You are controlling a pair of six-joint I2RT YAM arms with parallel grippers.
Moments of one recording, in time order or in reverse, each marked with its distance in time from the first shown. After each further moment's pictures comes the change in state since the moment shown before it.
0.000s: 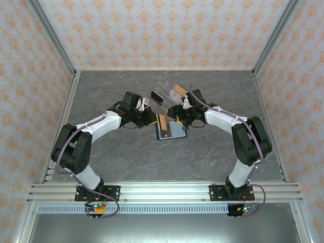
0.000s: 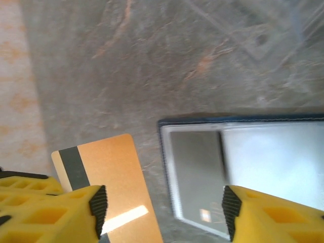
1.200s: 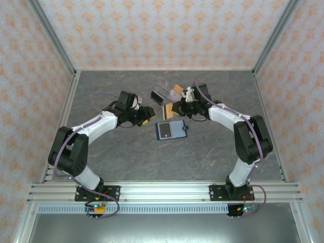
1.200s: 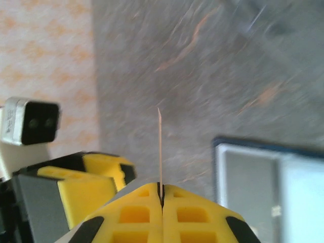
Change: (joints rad) left arm 0.040 -0.033 -0.006 -0.057 -0.117 -0.079; right arm -0.069 0.009 0.077 0.042 -0.123 -0.031
